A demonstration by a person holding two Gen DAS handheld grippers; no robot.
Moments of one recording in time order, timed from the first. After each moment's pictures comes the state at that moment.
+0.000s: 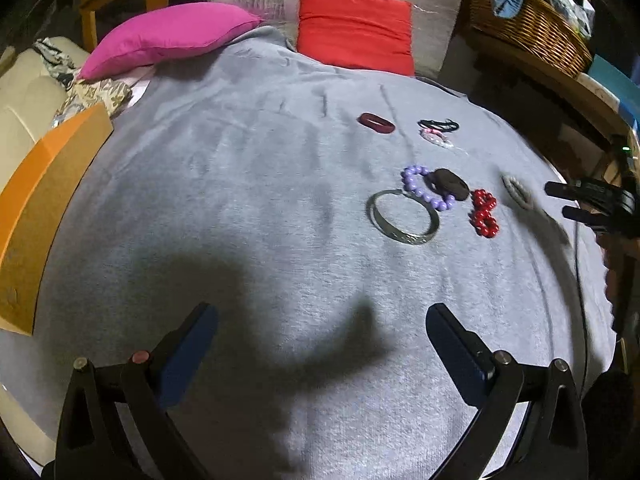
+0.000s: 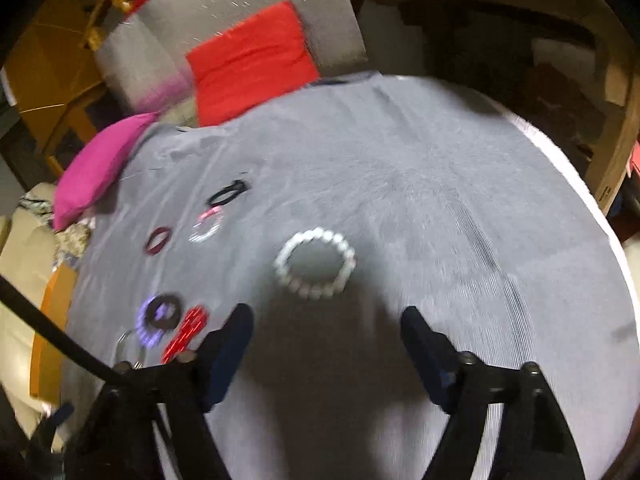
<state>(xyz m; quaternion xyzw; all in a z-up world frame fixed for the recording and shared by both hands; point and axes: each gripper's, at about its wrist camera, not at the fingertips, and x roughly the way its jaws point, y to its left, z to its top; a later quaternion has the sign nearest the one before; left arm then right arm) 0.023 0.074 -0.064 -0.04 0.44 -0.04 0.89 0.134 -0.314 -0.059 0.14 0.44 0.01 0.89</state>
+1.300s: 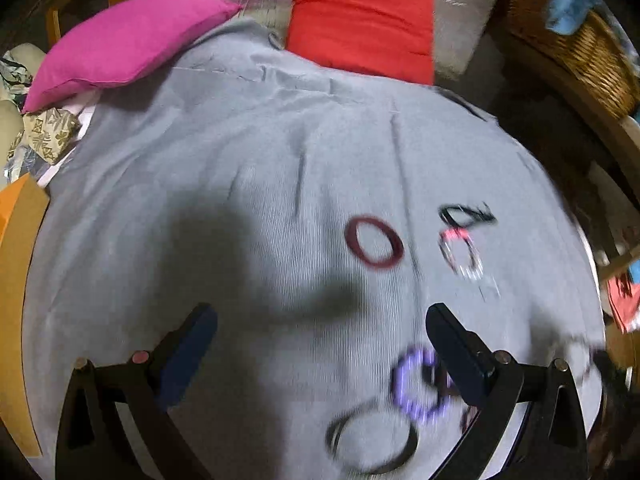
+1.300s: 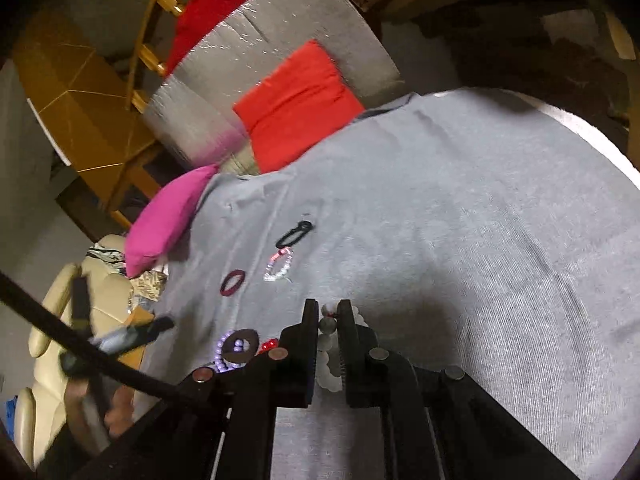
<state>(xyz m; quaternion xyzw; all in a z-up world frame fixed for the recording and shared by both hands) 0.235 0.034 -0.036 -0.06 0.50 -0.03 0.86 0.097 -0.321 -0.047 0.26 0.33 0.12 0.90</state>
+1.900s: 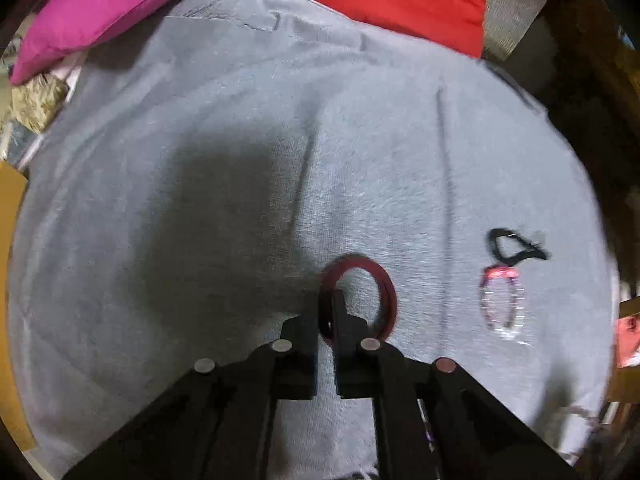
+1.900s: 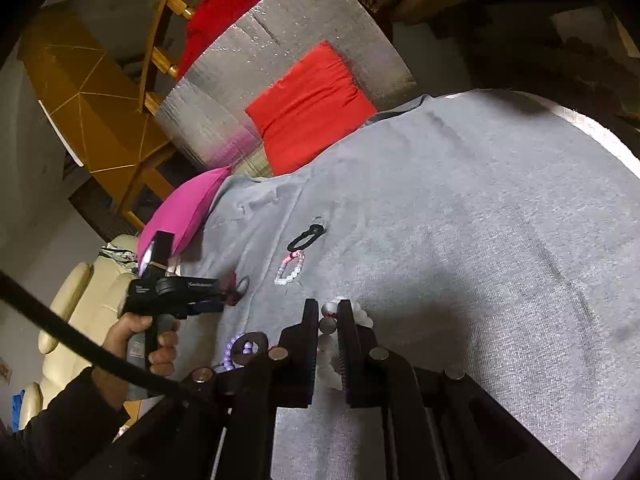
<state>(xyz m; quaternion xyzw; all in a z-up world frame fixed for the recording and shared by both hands) 0.294 0.033 -0.066 -0.09 0.57 0.00 0.82 0.098 -0.323 -0.049 0.26 0.33 0.14 0.90</state>
